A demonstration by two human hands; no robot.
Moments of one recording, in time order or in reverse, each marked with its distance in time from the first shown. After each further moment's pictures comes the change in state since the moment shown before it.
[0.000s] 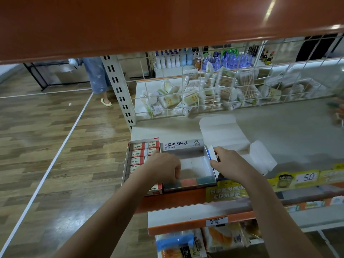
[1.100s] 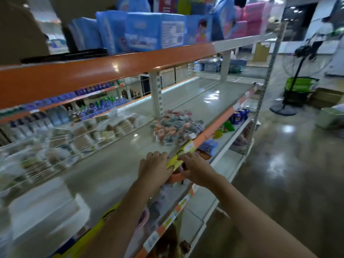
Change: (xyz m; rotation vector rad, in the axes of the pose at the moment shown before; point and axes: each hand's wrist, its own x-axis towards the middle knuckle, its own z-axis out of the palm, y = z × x) left_hand 0.187 0.394 -0.037 0.039 0.408 0.304; right_hand -0.143 0.328 -0.146 -0.185 0.514 0.216
